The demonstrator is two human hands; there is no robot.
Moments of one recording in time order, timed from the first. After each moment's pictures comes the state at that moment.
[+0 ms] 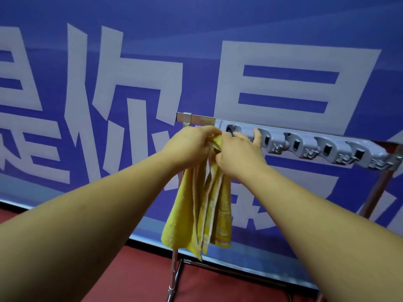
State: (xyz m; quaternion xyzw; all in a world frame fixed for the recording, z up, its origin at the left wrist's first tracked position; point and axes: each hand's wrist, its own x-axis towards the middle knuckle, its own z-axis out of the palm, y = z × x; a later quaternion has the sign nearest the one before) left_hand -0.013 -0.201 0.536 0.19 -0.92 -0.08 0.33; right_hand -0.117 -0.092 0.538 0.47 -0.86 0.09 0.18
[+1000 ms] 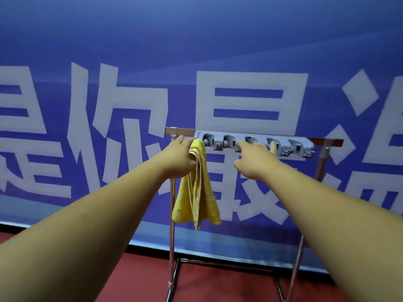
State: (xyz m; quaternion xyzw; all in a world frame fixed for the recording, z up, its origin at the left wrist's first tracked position) left_hand 0.054 -0.099 0.567 0.27 -0.94 -0.11 0.18; right_hand -0.103 0.063 0.575 0.39 -0.91 0.11 0.10
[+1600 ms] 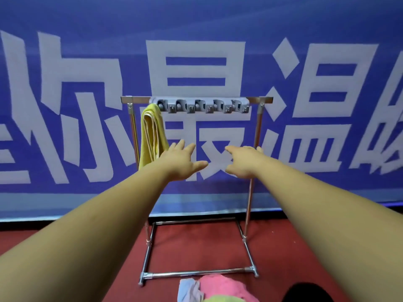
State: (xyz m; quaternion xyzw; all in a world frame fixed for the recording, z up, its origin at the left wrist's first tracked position) left_hand 0.053 0.060 0.470 0.21 -0.97 -0.10 0.07; right_hand -0.073 0.236 0.479 0.36 -0.93 0.07 -0.02
